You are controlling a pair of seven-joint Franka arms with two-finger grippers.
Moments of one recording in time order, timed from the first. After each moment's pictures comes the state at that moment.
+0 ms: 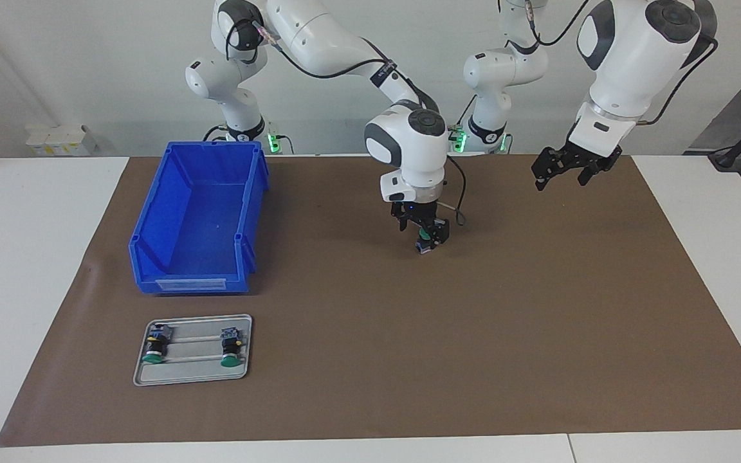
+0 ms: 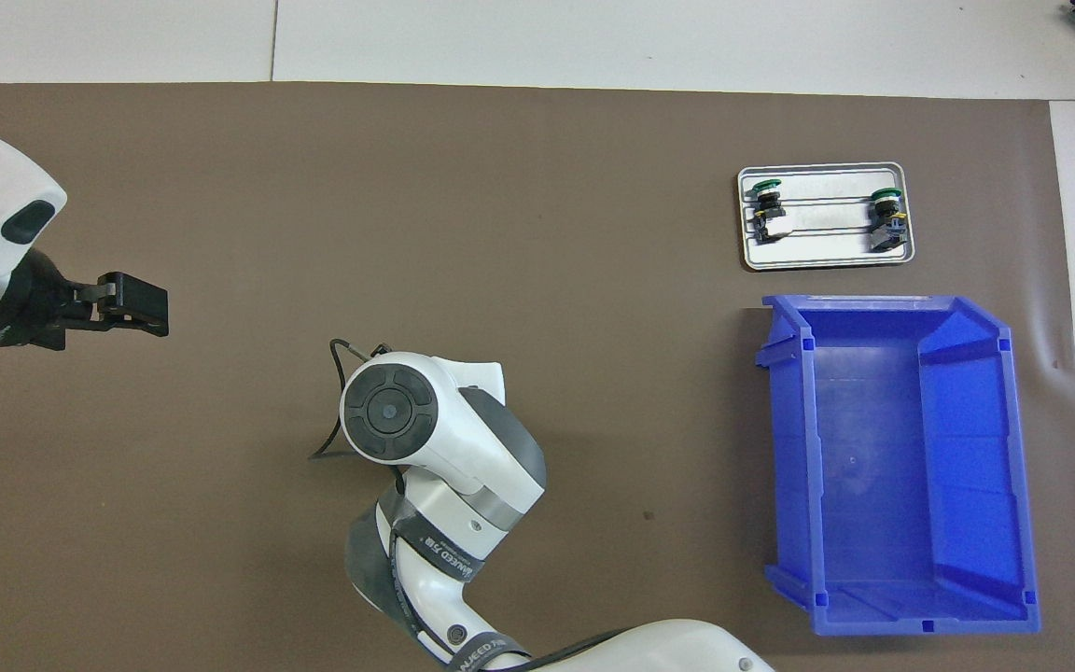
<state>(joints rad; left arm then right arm) -0.03 -0.04 -0.10 -1.71 -0.02 1.62 -0.19 0.88 0.57 -0.08 -1.53 0.02 2.24 1.55</state>
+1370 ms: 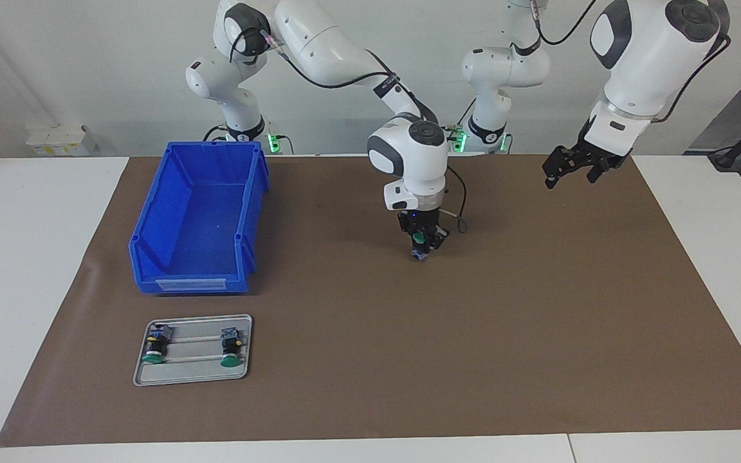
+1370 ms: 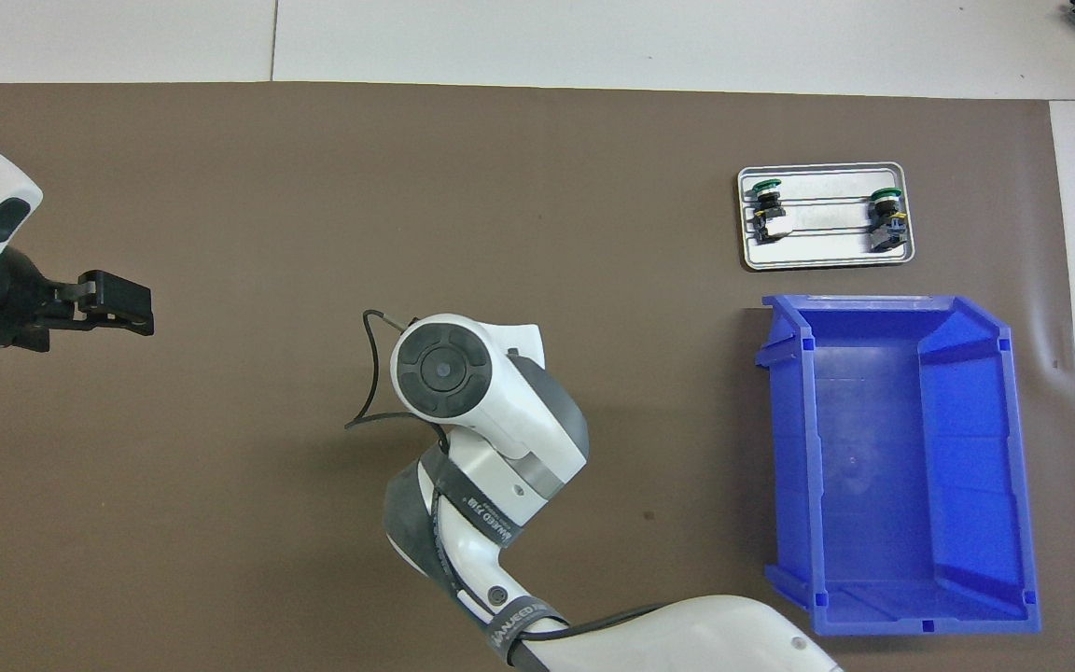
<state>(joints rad) -0.12 -0.04 0.02 -1.71 -0.02 1.62 -0.19 0.78 0.50 -0.09 -1.55 0.02 2.18 1.34</state>
